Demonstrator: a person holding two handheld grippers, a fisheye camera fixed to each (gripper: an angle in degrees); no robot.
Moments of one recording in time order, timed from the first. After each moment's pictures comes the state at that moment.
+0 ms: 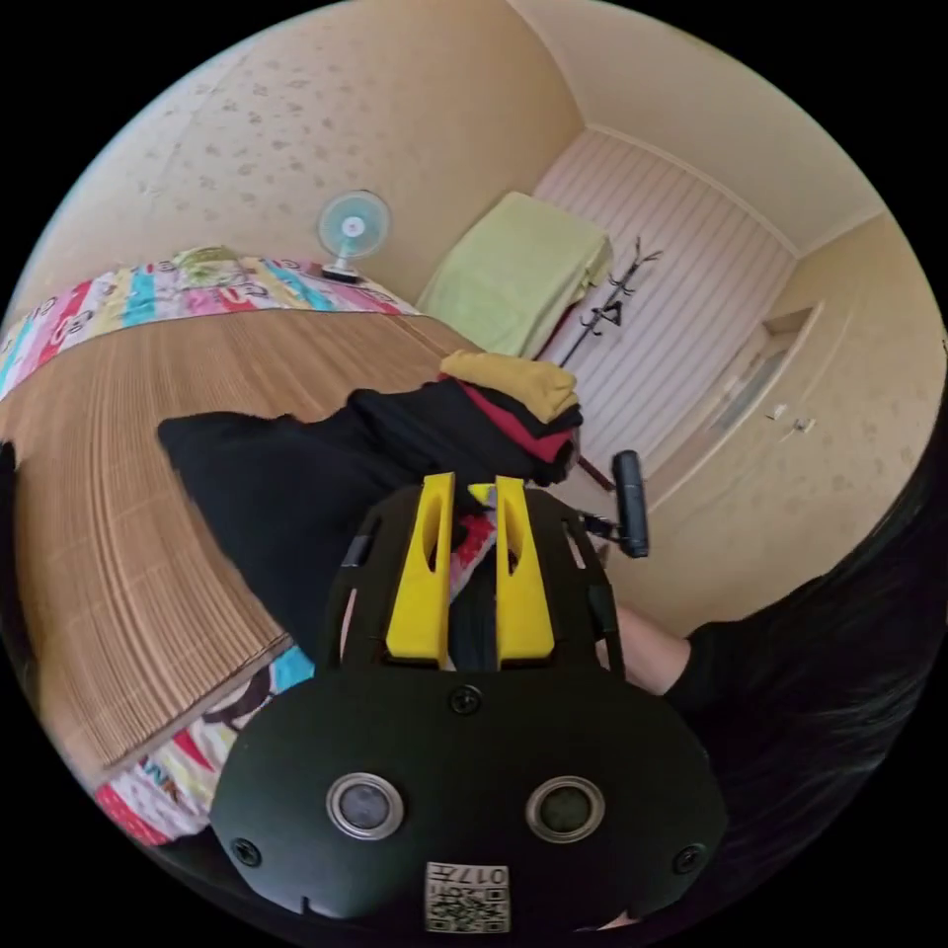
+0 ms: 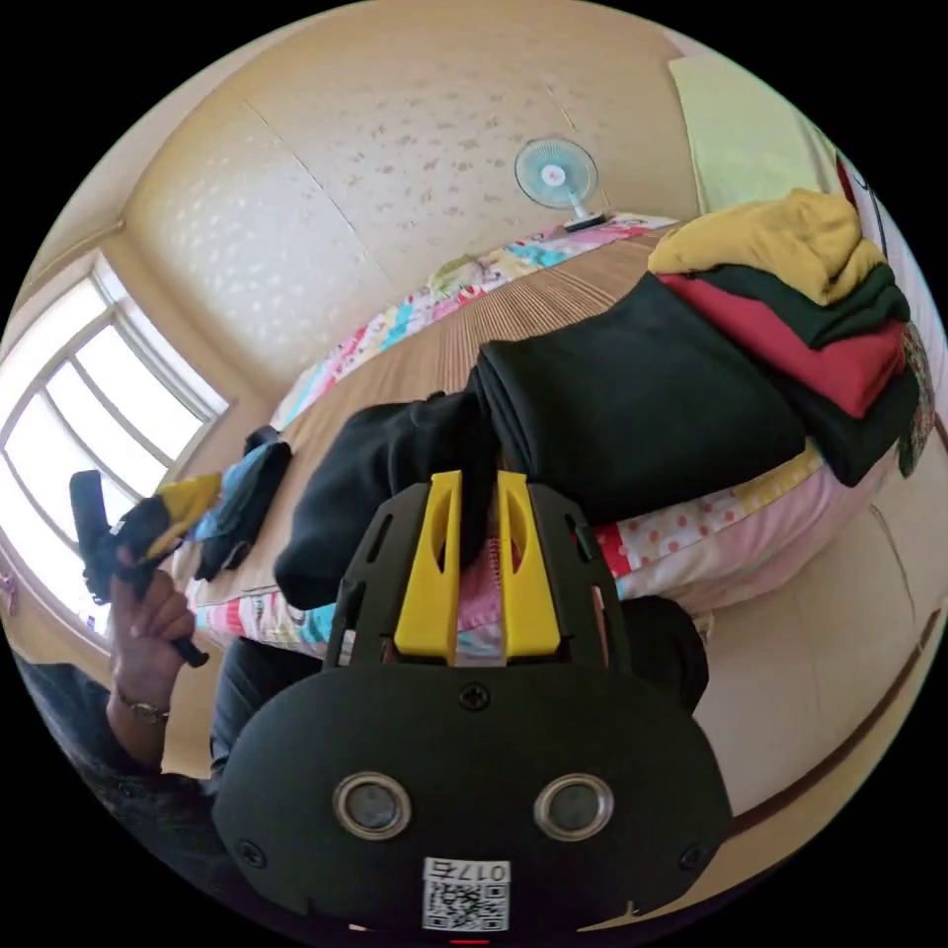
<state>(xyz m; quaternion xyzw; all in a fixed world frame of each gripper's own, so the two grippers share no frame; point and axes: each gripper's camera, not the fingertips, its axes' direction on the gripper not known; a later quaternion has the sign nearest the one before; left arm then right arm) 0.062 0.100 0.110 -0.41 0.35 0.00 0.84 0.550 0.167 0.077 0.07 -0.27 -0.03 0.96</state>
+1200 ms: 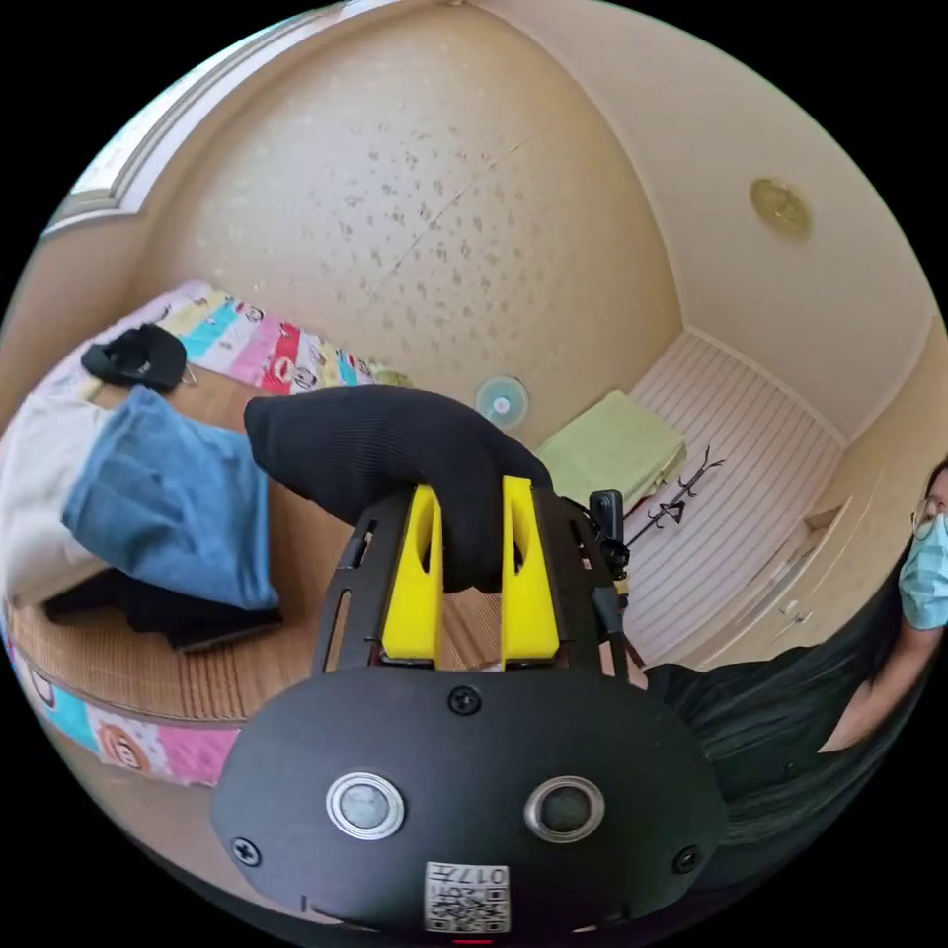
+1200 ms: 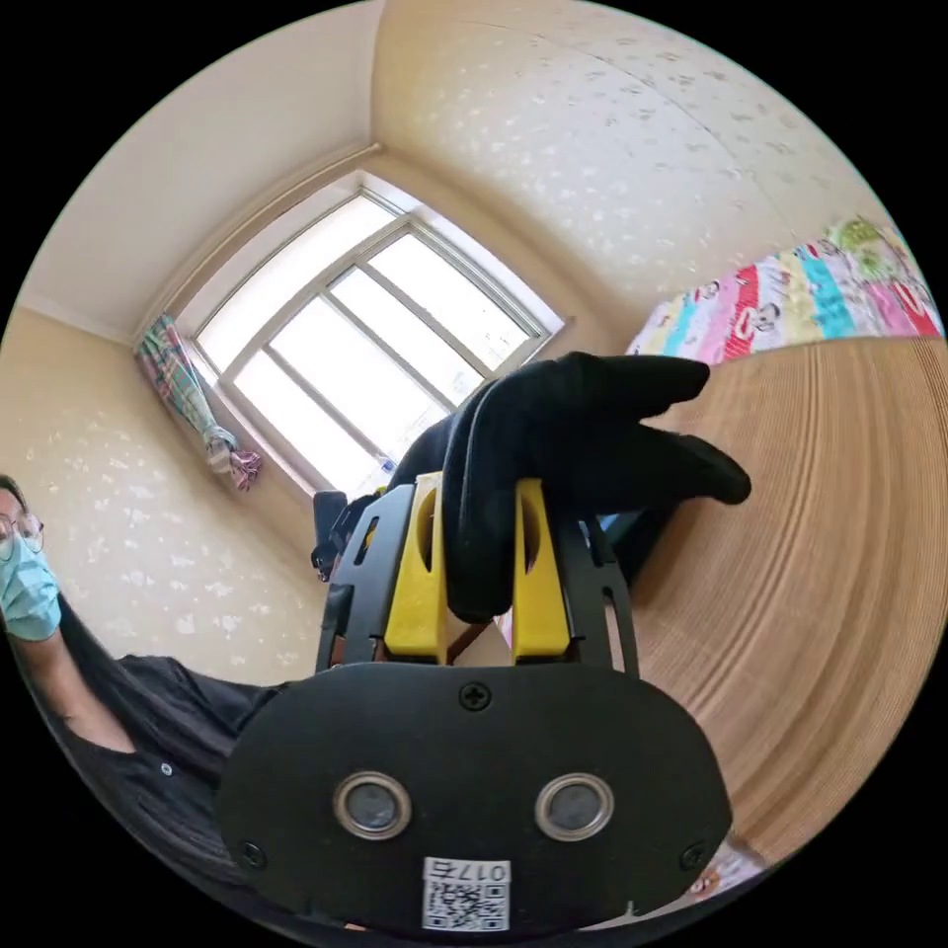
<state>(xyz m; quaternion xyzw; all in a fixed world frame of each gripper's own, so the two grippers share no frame) -0.248 -0.052 0.024 -0.25 0.22 -0.16 0.93 0.178 0.069 -0.030 -0.05 -0.63 -0.26 0.73</state>
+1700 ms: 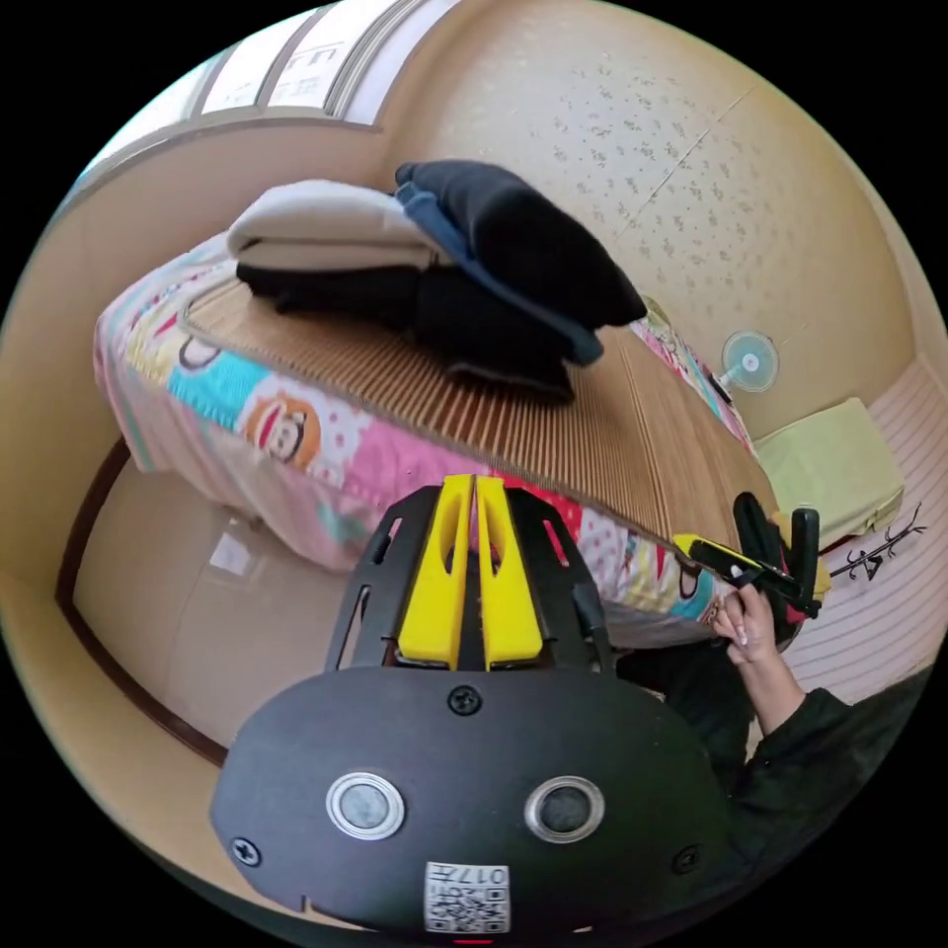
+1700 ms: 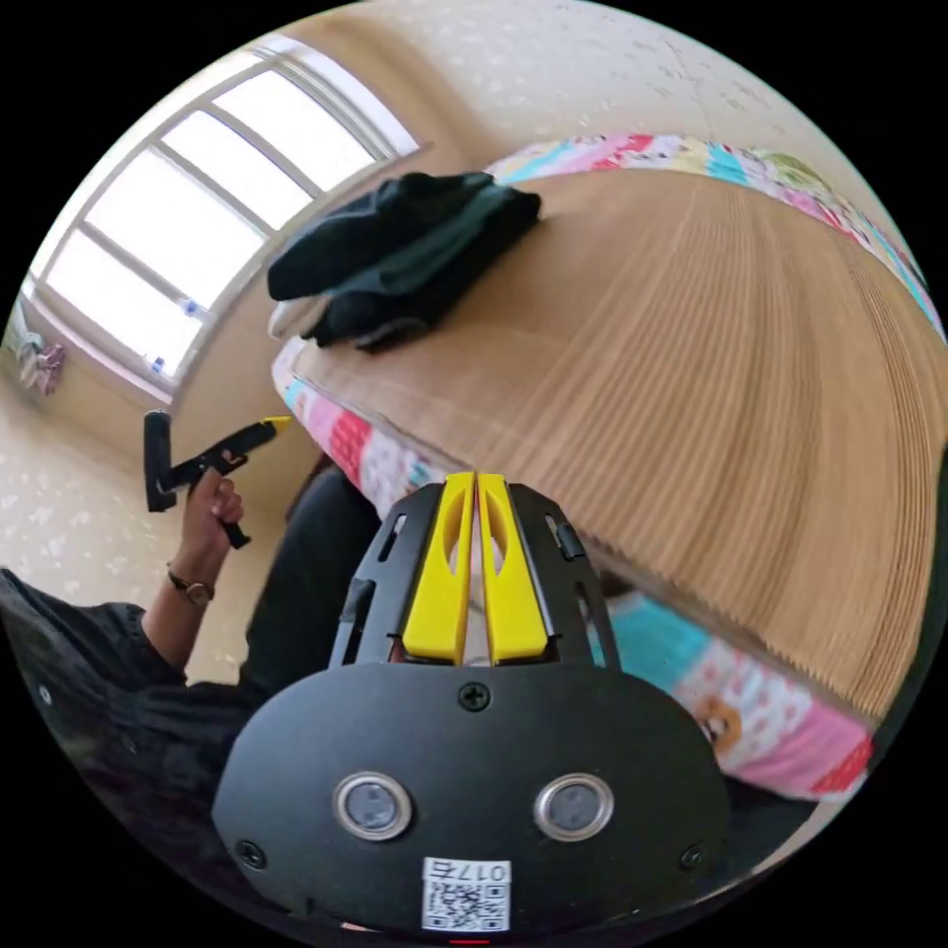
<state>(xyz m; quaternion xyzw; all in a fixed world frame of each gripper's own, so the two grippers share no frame) -0.259 0.217 -0.082 -0.41 -0.11 -0.18 0.89 0.250 0.260 0.116 -0.18 -0.32 -0.36 0.86</state>
